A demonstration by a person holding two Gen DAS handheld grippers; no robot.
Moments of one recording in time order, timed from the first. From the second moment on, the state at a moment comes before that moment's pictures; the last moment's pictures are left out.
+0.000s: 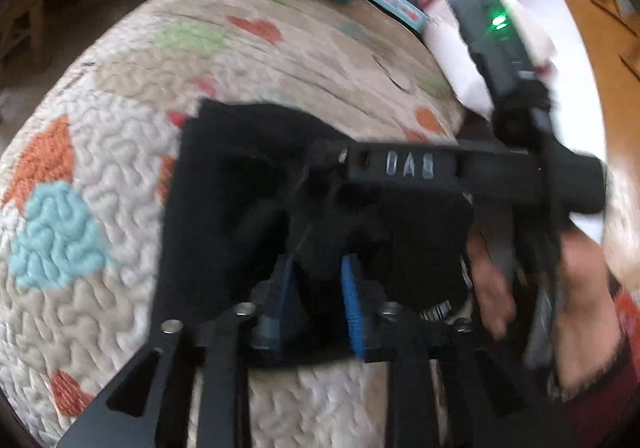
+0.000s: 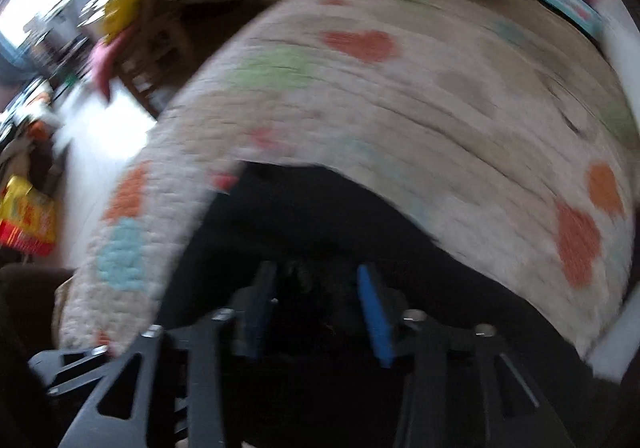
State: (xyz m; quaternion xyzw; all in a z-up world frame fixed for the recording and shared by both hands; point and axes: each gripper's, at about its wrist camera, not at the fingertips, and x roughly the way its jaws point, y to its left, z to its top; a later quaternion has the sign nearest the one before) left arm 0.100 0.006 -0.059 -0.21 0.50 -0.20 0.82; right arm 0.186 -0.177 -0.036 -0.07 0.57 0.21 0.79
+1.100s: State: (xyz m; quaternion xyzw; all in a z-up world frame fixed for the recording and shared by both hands) left arm 0.090 0.055 -0.085 -0.14 0.51 -0.12 0.84; right arm 0.116 -0.271 -0.053 0.18 0.57 0.05 0.80
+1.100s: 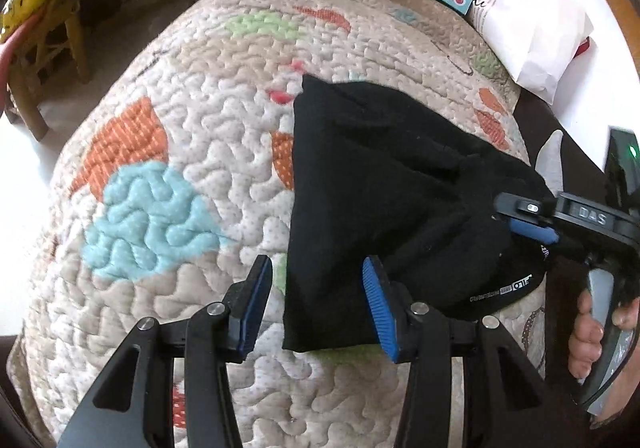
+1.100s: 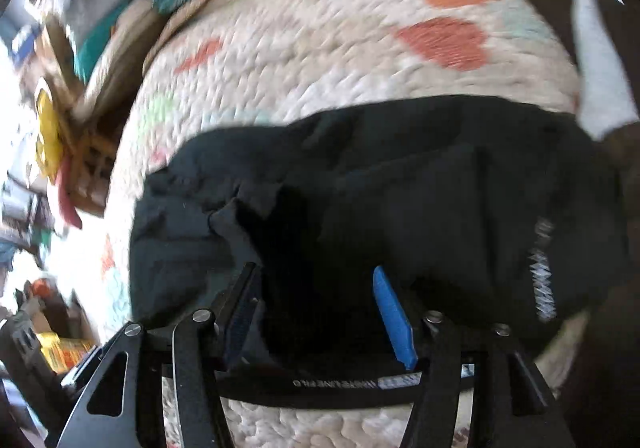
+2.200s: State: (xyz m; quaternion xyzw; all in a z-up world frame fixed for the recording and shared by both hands) left arm 0.083 0.055 -0.071 -0.05 0.46 -0.09 0.88; right arm 0.019 -0.311 -0.018 0.42 0.39 0.14 0.81
